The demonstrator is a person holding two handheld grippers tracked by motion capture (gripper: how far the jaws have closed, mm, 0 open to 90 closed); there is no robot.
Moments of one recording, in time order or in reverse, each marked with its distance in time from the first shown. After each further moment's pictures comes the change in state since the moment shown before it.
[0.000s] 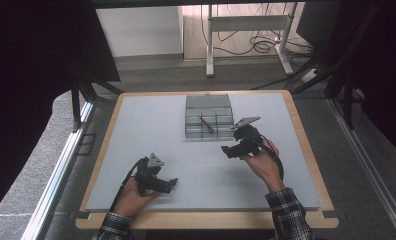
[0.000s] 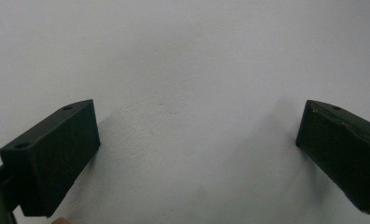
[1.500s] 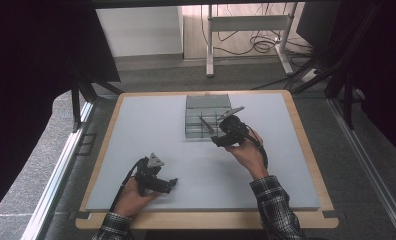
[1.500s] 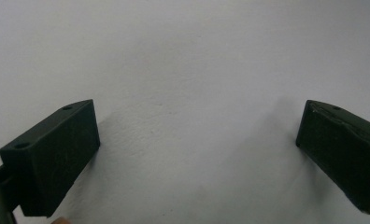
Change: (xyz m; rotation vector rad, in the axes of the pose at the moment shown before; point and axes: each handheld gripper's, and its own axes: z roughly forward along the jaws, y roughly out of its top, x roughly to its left) left arm 0.000 0.000 0.000 0.001 -0.001 -0.003; right arm 0.009 0.039 0.025 0.011 0.037 -0.020
